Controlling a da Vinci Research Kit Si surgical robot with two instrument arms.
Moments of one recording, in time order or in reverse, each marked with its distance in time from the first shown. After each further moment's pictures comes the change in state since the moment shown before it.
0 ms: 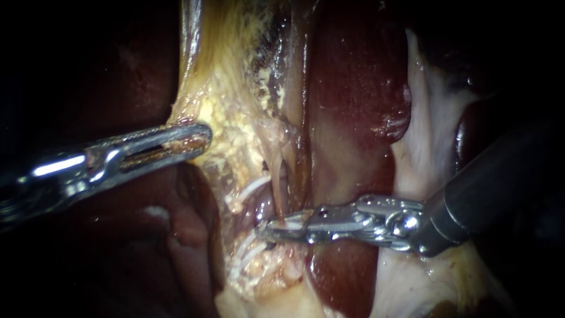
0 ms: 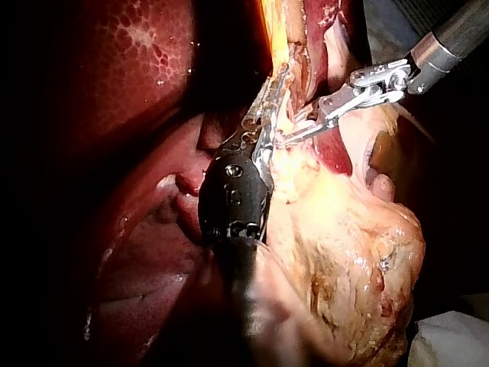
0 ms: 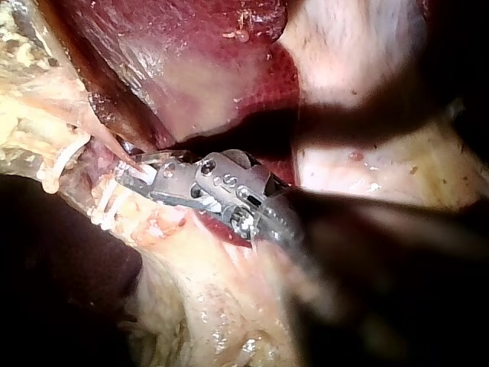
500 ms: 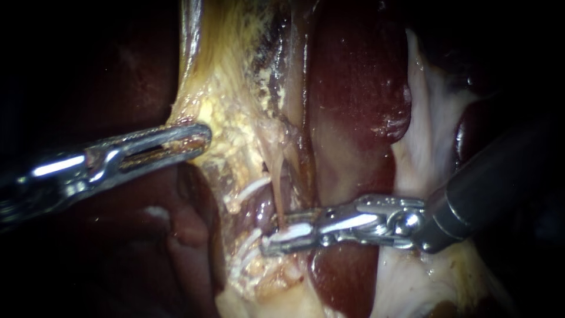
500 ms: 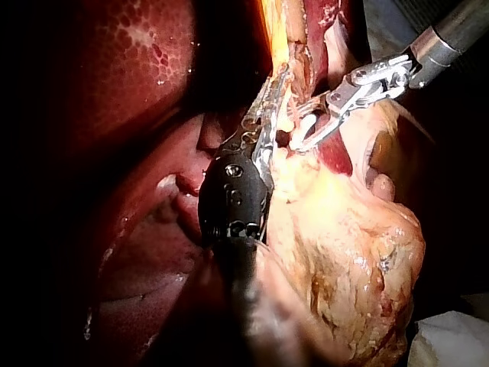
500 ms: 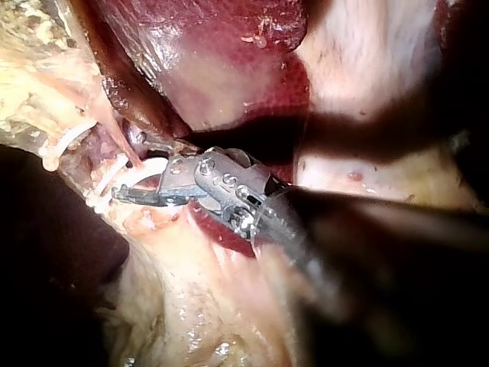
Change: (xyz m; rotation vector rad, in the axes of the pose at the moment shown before) right arm 0.001 0.000 0.000 0.021 0.046 -0.212; left arm 0.000 0.000 0.000 0.001 0.000 0.000
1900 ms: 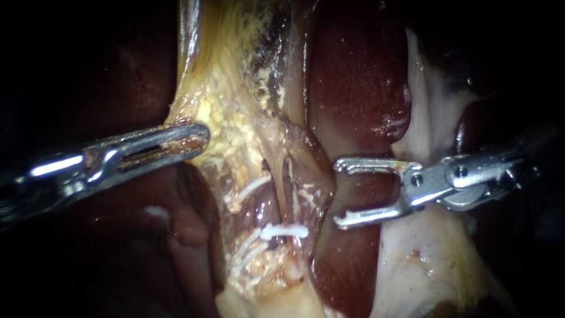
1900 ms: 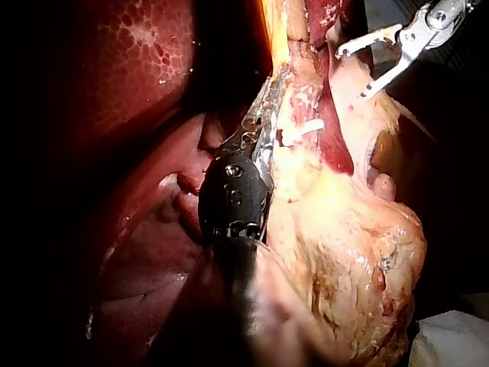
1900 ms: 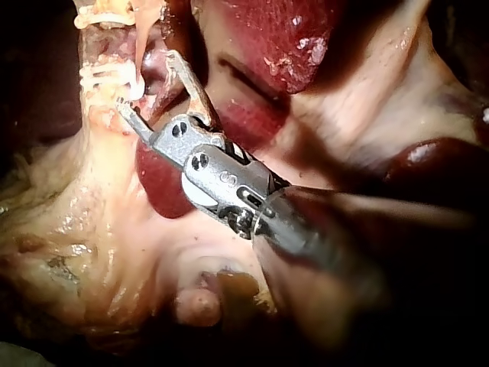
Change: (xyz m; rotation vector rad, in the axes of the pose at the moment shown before) right arm 0.007 -0.002 -0.016 0.007 0.162 -0.487; left arm 0.000 0.000 0.000 0.001 0.000 0.002
